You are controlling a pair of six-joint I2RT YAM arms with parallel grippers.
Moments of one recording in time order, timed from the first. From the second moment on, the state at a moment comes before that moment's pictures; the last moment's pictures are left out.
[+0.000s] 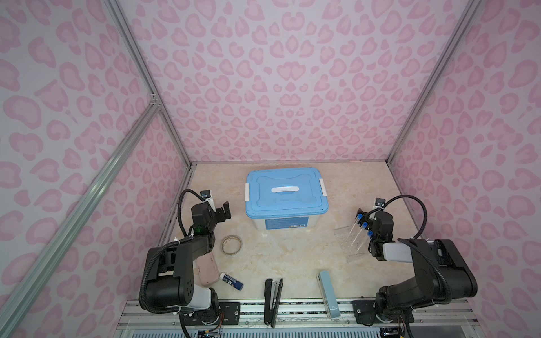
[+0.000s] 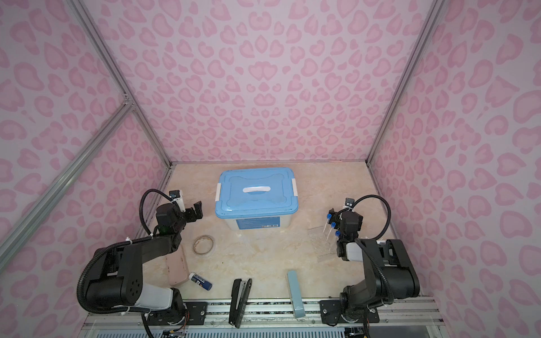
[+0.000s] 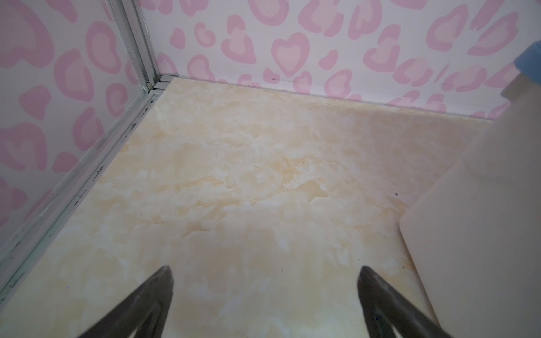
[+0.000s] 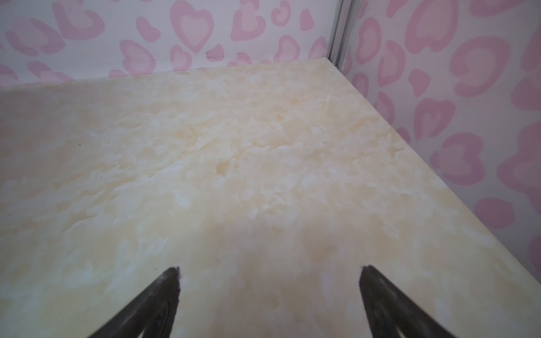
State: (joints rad) left arm 0.09 1.46 0.46 0.61 0.09 -0.08; right arm -0.01 1.54 0.30 0.82 0.21 0.08
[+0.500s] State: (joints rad) left arm 0.04 1.47 0.35 0.79 0.03 -0.05; right arm 0.01 1.54 0.34 0.87 0.20 0.03
